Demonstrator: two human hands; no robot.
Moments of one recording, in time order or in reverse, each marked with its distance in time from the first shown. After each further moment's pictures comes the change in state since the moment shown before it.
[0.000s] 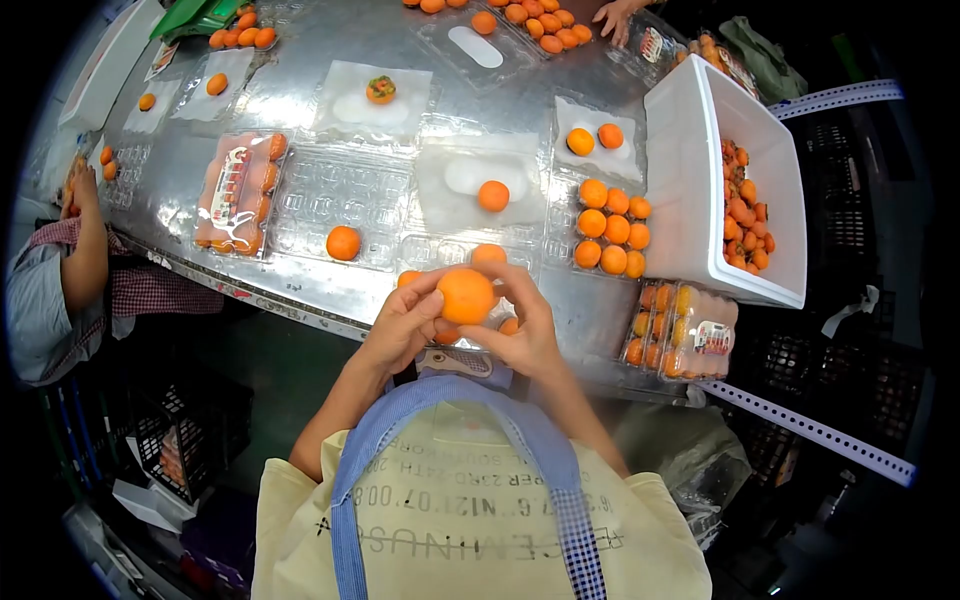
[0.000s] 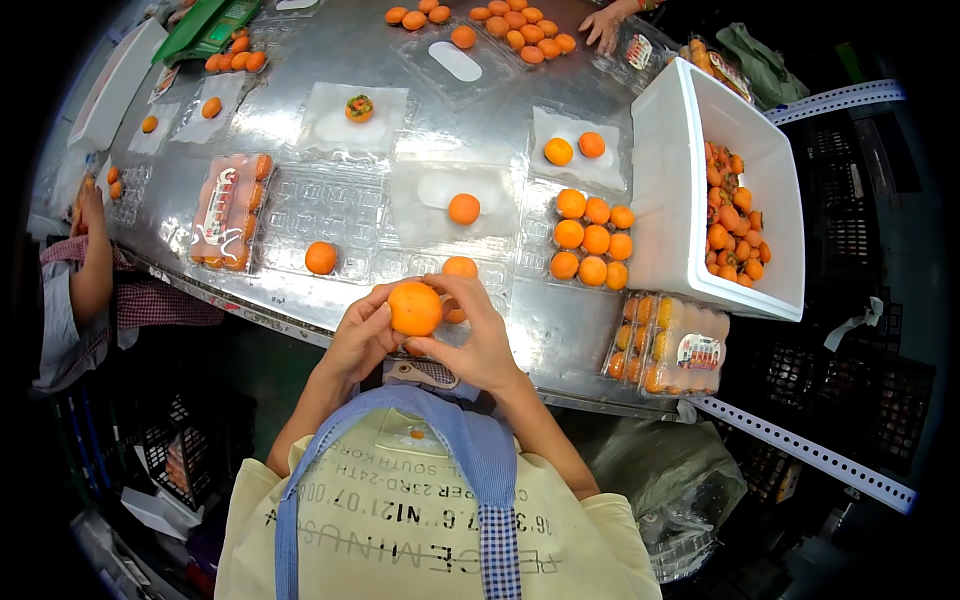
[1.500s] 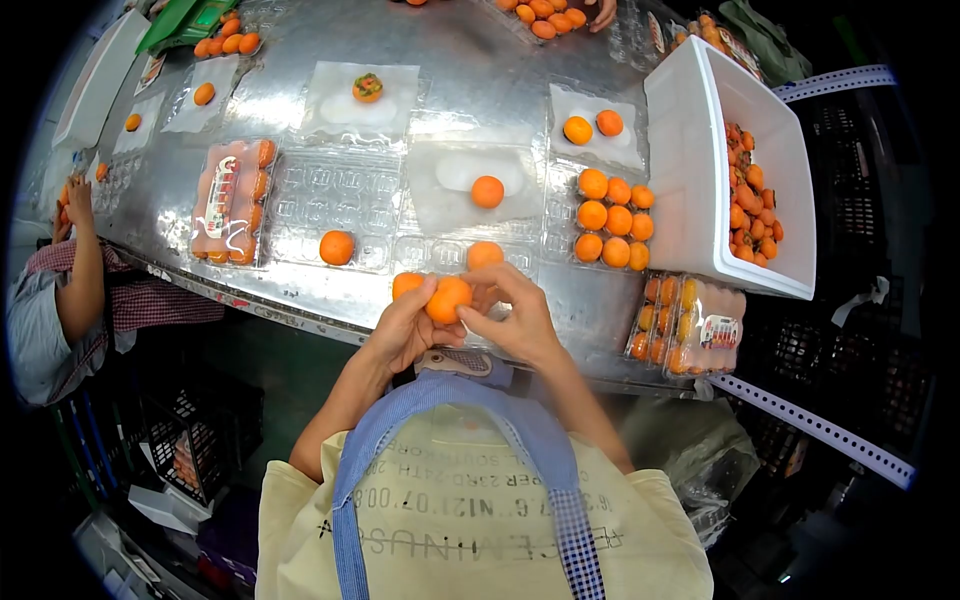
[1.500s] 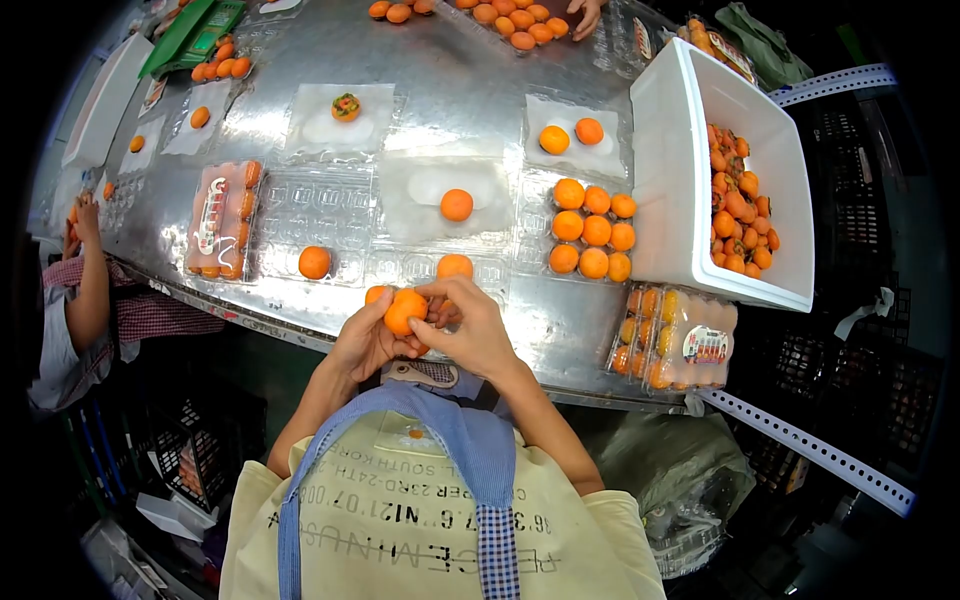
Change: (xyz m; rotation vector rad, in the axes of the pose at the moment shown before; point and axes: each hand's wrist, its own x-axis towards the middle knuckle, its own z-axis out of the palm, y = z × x) left_hand 0.017 -0.012 -0.014 -0.092 0.117 -0.252; right_hand 0.010 0.017 -0.006 -0.013 -0.033 0.127
